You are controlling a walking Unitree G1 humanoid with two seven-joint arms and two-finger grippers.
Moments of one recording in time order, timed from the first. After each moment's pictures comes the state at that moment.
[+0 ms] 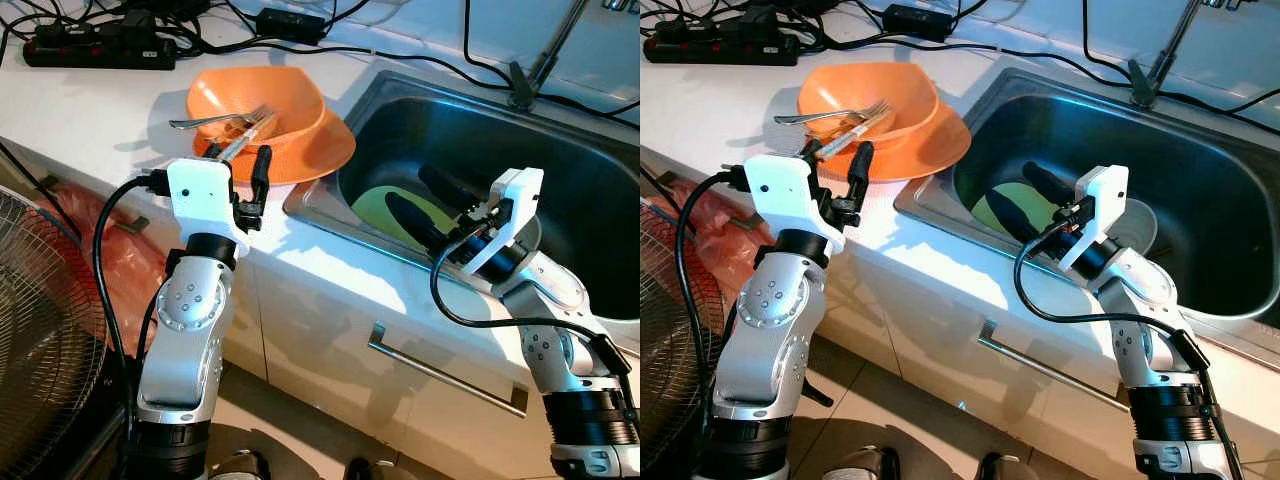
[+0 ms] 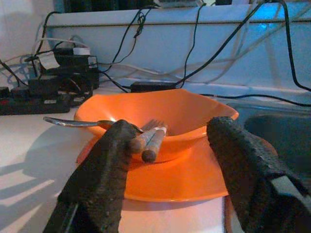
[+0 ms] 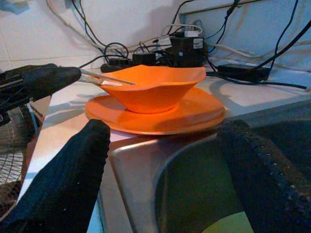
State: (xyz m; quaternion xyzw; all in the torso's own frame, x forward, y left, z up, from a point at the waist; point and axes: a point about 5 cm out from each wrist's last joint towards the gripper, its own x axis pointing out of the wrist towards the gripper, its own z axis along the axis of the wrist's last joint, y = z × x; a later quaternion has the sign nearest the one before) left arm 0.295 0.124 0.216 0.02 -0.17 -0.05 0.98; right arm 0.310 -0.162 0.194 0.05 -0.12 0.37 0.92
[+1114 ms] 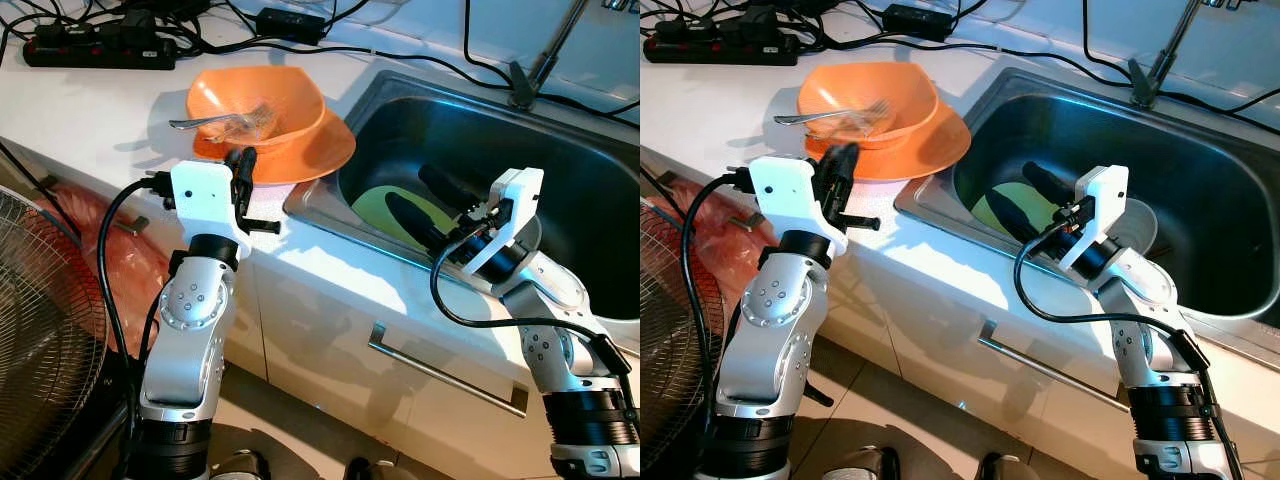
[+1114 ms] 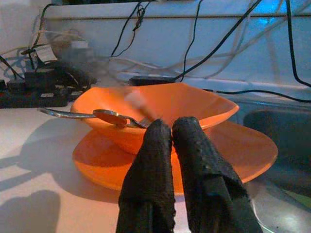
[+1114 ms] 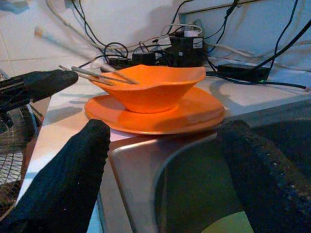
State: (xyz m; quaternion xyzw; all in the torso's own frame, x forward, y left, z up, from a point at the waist) left arm 0.297 0.123 0.212 0.01 -0.16 -0.05 0.99; right arm 0.310 -0.162 0.194 0.05 -0.12 0.37 0.92
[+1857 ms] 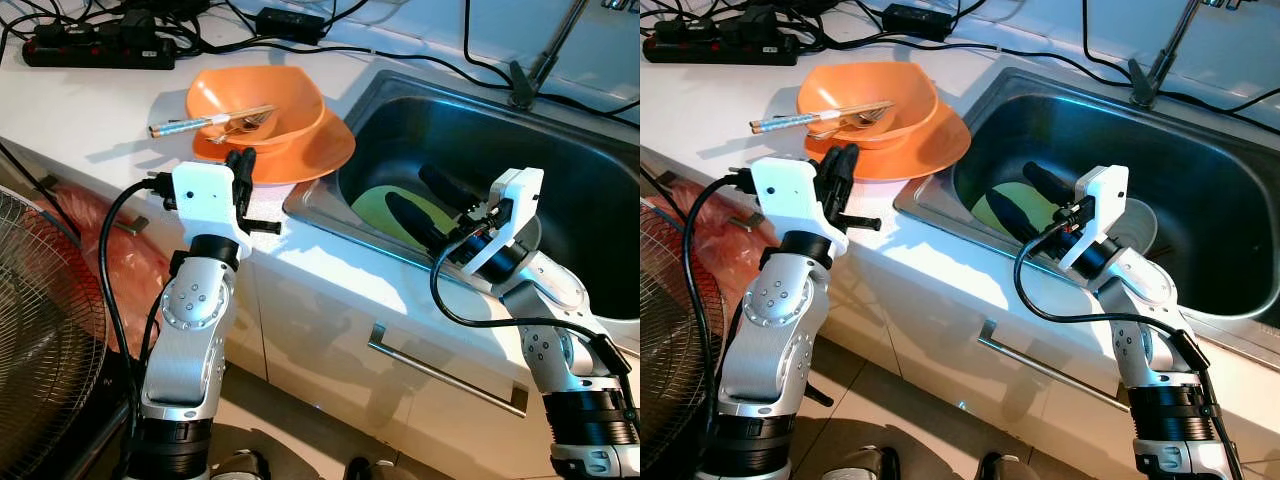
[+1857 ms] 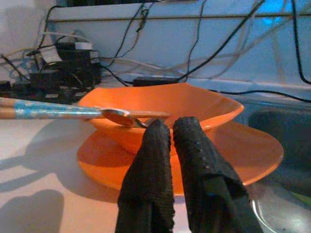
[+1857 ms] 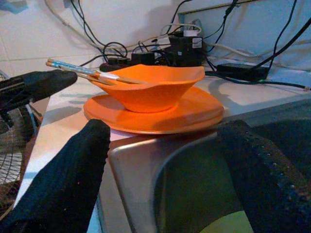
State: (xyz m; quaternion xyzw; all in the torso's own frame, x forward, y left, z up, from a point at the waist) left arm 0.298 0.126 0.212 0.02 -0.16 -0.04 0.99; right arm 0.310 -0.162 0.194 0.05 -0.12 0.37 0.92
